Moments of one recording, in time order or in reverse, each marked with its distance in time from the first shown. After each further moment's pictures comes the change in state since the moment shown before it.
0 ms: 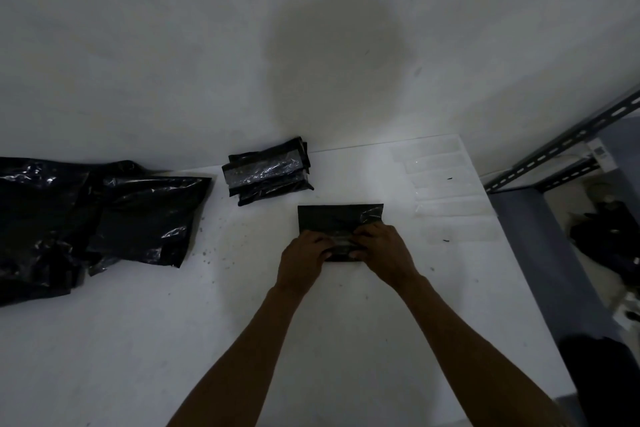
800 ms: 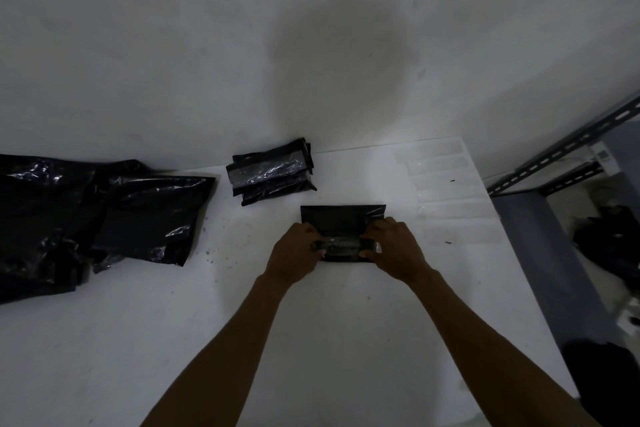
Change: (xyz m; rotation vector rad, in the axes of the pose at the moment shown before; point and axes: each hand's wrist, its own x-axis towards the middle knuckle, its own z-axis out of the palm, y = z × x) left_hand 0.014 -0.012 -0.028 -0.058 -0.133 -0.100; right_hand 0.002 0.009 -0.017 0.002 -0.024 0.032
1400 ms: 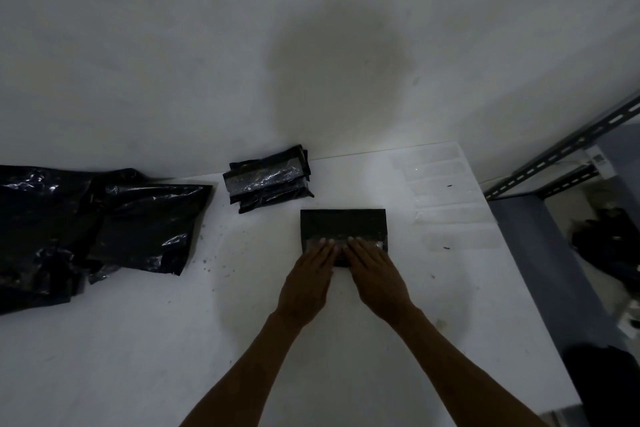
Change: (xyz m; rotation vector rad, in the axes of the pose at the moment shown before) left_hand -0.040 0.013 0.046 0.266 0.028 0.163; right_hand -0.040 -0.028 0.053 -0.154 0.102 -0.063
